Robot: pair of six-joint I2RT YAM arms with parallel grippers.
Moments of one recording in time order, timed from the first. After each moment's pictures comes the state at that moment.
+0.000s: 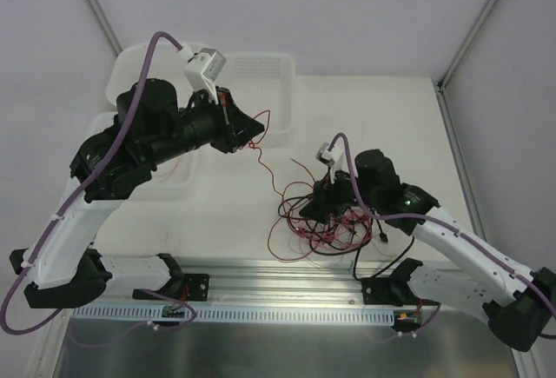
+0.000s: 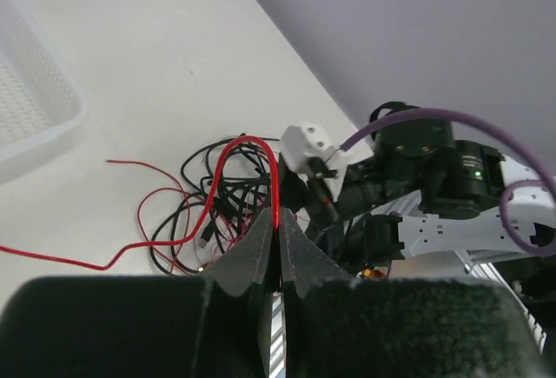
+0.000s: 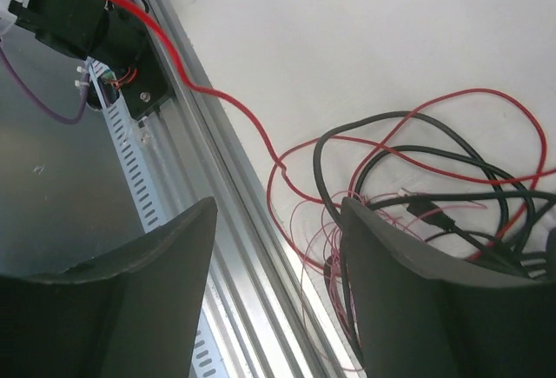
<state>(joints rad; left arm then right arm) -0.86 1.20 1.85 -0.89 0.02 -0.47 0.73 0.90 0.83 -0.44 -0.48 0.17</state>
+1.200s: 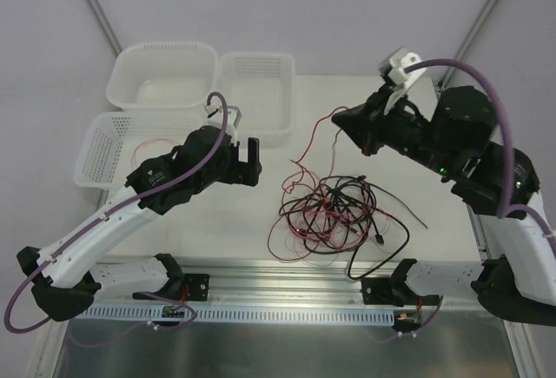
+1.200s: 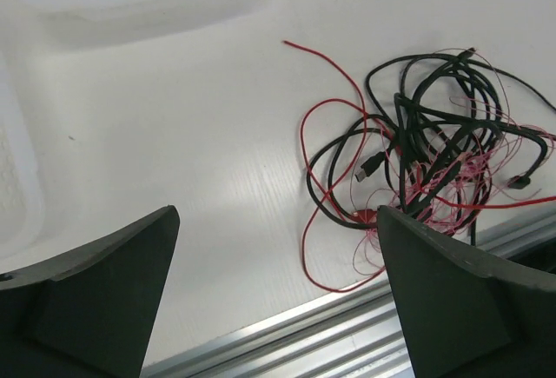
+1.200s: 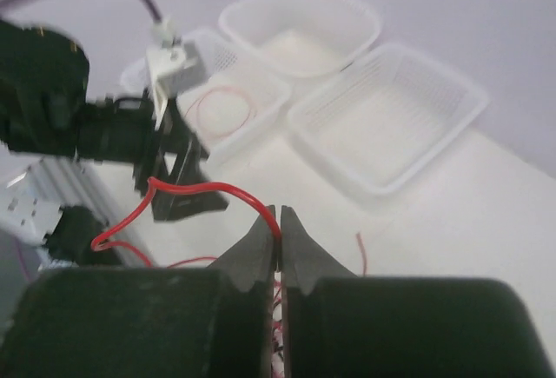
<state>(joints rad) -0.86 1.07 1.31 -0.84 -0.33 -0.47 0.91 1.15 1.82 -0.85 -0.01 0.07</state>
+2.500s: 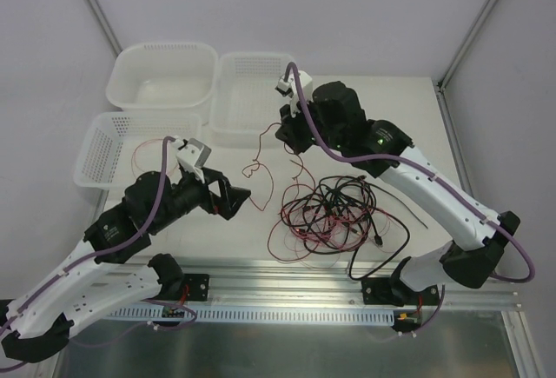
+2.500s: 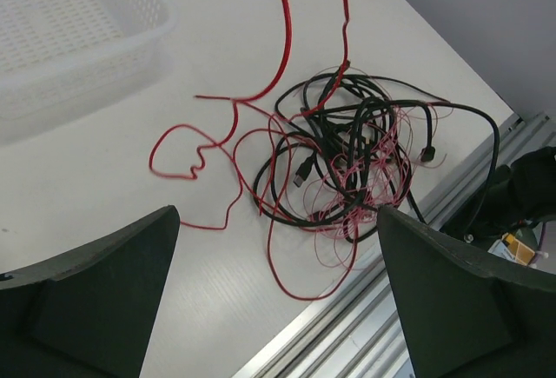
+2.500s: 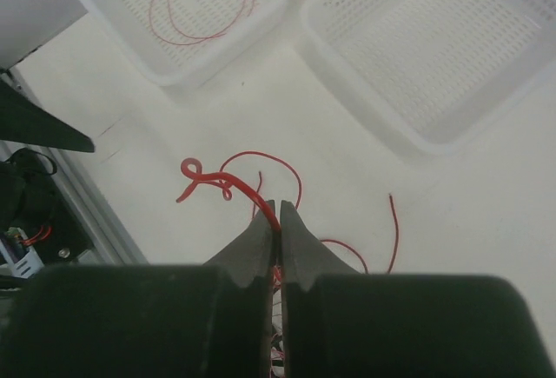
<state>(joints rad) -0.86 0.58 0.88 -0.55 -0.11 -0.31 0.89 1.44 1.67 -0.66 -0.01 0.05</state>
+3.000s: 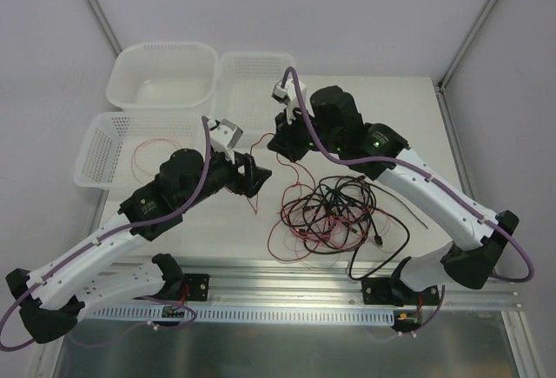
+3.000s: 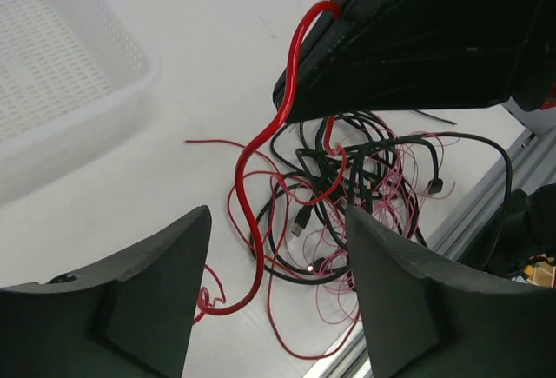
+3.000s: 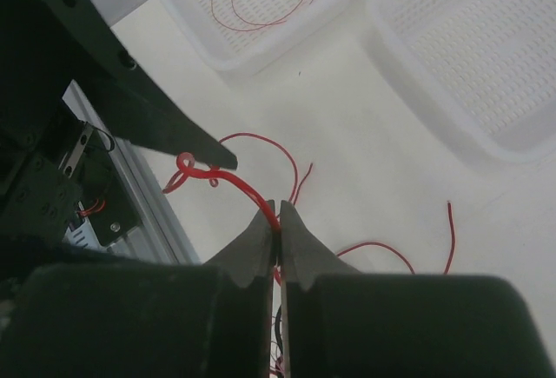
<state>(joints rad) -0.86 0.84 0.94 -0.32 -0.08 -0.25 0.89 1.44 1.61 -0.62 -0.17 0.10</state>
